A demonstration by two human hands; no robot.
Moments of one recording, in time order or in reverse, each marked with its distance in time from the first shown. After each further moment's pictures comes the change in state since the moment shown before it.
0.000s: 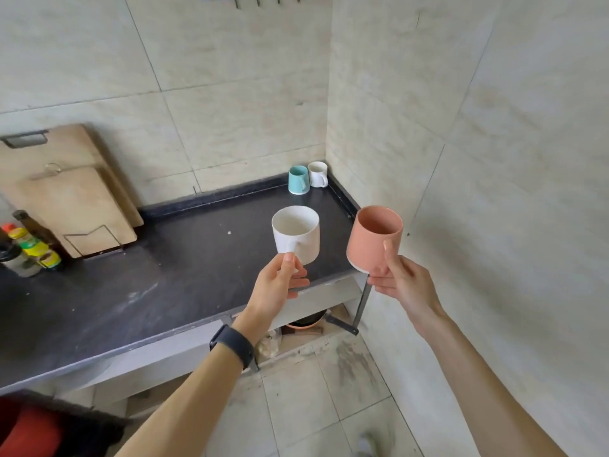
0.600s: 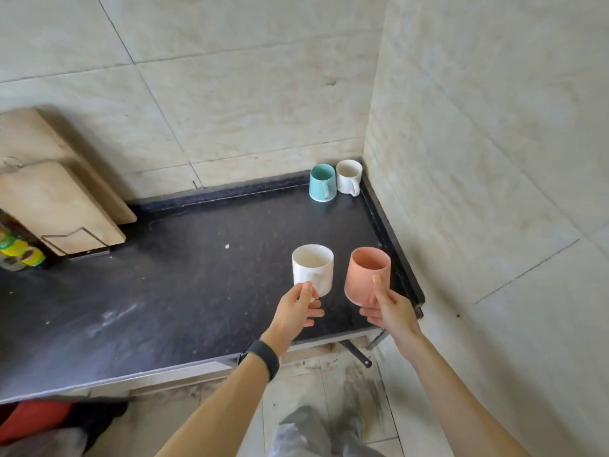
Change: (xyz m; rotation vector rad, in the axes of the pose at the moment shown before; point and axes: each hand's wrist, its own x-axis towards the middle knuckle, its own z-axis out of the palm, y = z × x) left_hand 0.251 -0.047 0.063 -0.002 0.101 -0.398; right_hand 0.290 0.074 0.062 -0.162 -0.219 0.333
